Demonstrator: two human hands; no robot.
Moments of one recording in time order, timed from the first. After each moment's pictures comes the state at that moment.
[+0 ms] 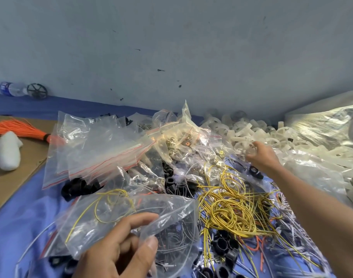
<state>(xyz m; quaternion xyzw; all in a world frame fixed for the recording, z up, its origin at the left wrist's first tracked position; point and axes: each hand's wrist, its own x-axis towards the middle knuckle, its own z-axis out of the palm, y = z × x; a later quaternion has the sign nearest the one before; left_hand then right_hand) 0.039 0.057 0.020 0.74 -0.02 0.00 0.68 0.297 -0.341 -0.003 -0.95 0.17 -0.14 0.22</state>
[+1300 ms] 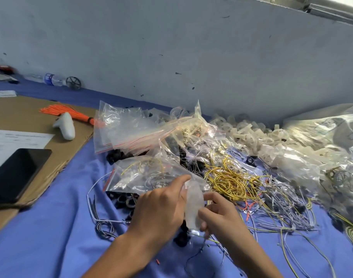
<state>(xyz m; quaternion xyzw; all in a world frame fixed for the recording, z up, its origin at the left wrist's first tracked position) 0.003 0.053 0.015 0.90 -0.17 0.28 0.30 0.001 -0.117 0.002 -0.80 0.03 0.06 0.60</state>
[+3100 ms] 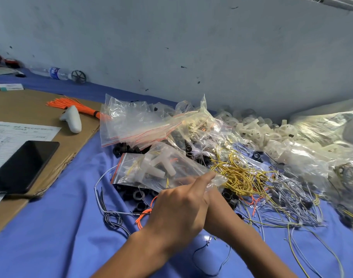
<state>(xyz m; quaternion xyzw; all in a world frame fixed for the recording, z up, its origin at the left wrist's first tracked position) -0.010 0.042 0.021 0.88 -0.25 0.24 0.32 0.004 -0.071 0.014 -0.98 -0.10 0.05 0.19</state>
